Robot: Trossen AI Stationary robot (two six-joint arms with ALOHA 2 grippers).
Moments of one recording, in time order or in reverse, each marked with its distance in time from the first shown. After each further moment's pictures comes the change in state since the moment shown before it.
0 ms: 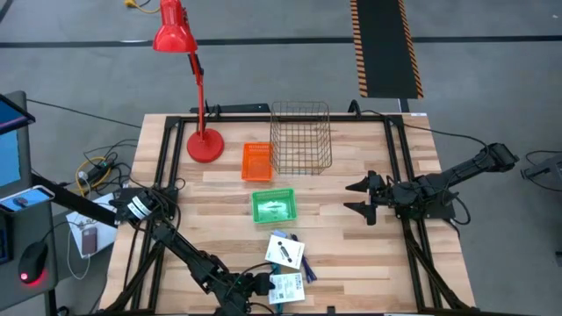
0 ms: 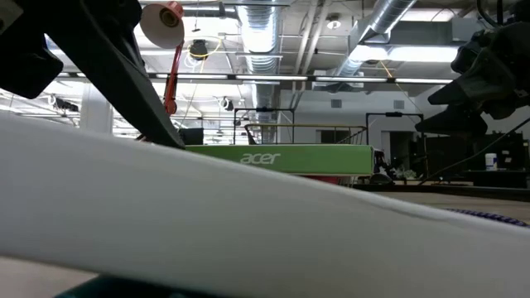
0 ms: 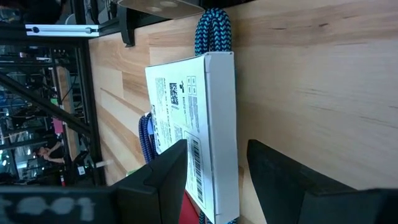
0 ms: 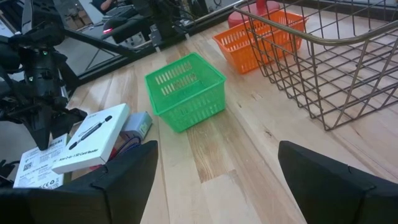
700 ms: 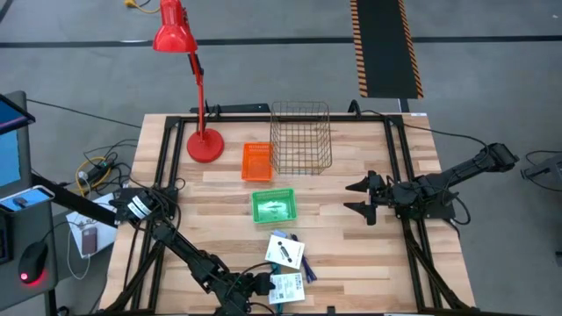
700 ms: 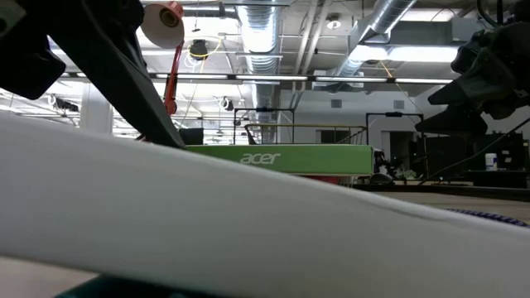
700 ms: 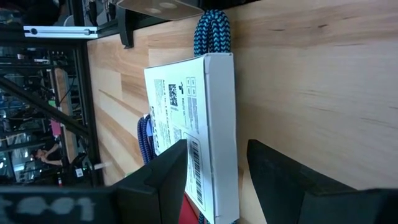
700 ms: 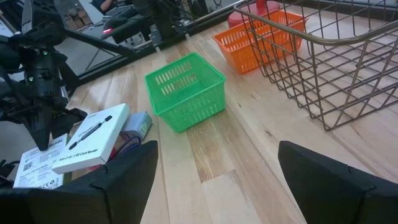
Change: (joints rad) left arm 0.006 0.000 0.000 -0.001 0.016 0.002; right arm 0.000 0.000 0.000 0.000 0.000 0.000
